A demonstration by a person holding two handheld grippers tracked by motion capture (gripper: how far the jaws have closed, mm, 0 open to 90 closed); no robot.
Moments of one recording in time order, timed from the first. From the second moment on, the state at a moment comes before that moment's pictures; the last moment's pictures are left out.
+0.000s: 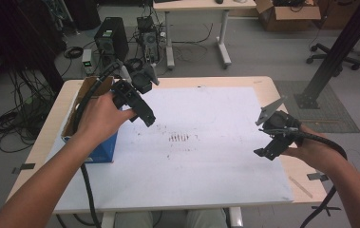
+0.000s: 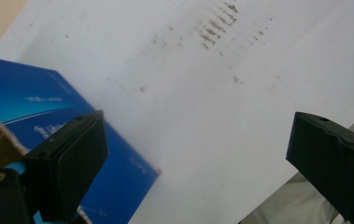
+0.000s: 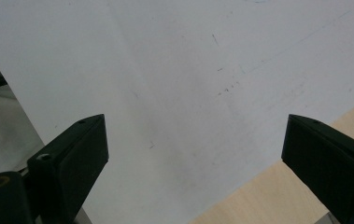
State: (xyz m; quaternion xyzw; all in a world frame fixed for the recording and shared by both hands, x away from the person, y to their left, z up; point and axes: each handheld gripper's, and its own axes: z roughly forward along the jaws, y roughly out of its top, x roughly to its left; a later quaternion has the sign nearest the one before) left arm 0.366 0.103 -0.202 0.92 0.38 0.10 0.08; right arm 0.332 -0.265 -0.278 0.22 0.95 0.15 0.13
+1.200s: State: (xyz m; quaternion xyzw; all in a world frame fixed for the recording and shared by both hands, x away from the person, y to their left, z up) left arm 0.364 0.084 -0.234 0.94 0.32 0.09 0.07; right arm 0.350 -0.235 -0.273 0.22 0.96 0.15 0.12
